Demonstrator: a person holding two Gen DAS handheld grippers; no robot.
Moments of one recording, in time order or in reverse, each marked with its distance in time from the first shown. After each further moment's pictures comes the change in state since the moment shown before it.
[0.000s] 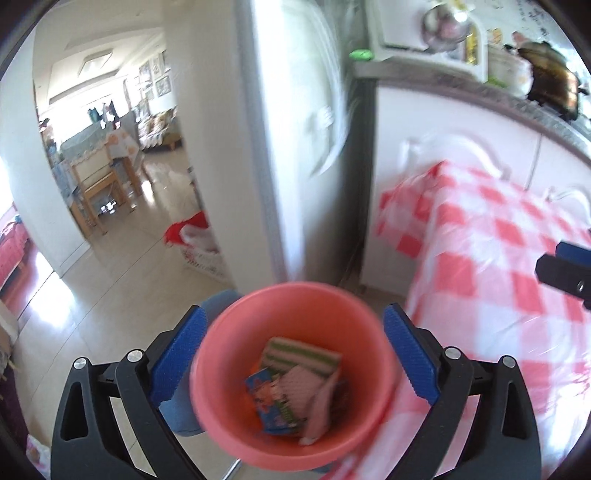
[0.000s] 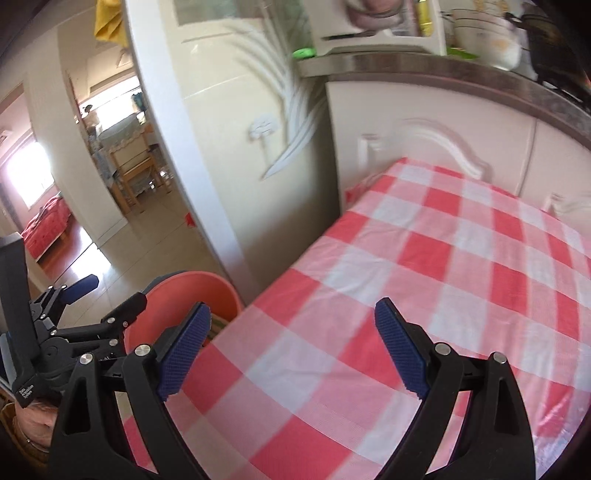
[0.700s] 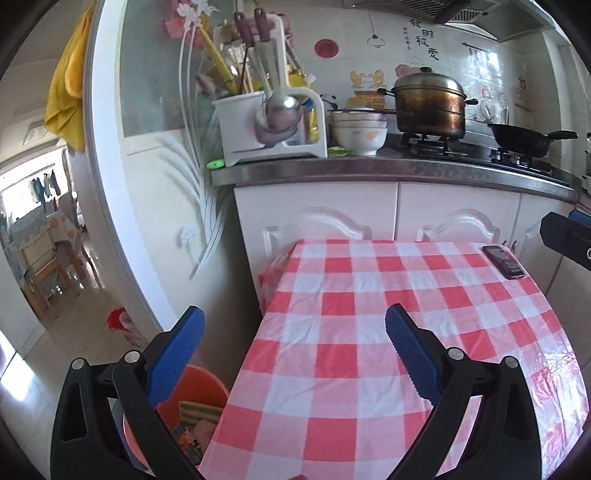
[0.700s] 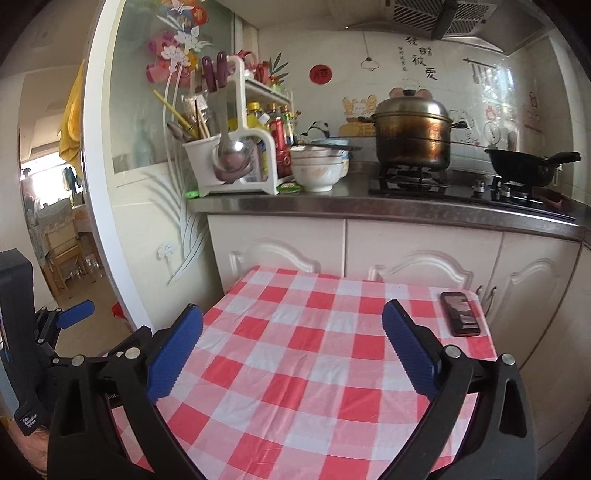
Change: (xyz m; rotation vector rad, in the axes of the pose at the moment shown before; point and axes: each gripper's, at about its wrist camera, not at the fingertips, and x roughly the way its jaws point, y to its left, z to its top) left arm -0.138 -0.165 0.039 0.179 -0.255 -0.227; right arm -0.230 -0.071 -0.023 0.084 -0.400 -0.353
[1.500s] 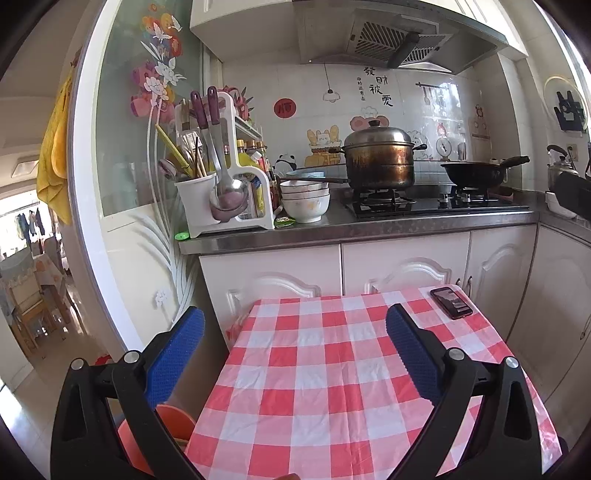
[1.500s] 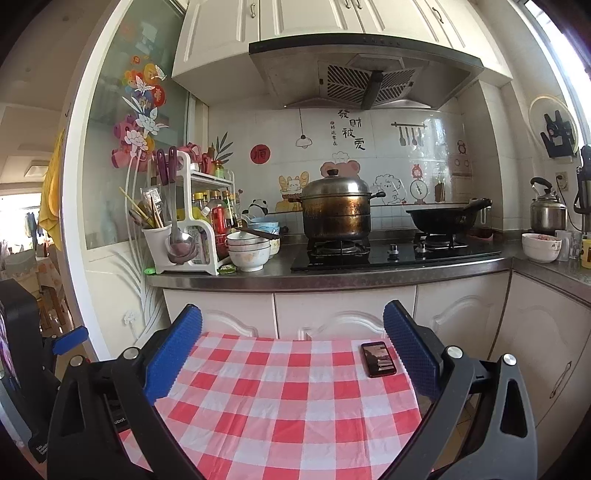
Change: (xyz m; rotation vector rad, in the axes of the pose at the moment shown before) left arm -0.080 -0.065 0.034 0.049 -0.189 -0.075; right arm -0.133 -0.044 0.027 0.046 -0.263 -0.193
